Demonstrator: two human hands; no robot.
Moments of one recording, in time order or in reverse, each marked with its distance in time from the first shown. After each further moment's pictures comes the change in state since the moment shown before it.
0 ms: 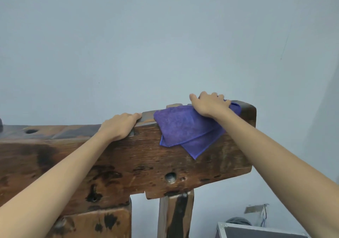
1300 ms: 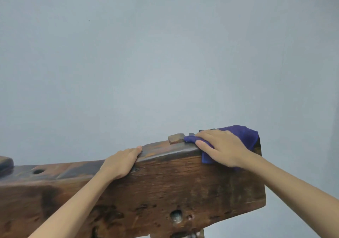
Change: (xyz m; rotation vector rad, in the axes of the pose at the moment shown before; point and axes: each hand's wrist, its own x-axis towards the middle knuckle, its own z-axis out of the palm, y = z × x) left_hand -0.002 -0.001 0.000 -0.089 -0.004 -0.078; right_hand -0.002 0.070 0.026 0.050 0.184 -0.668
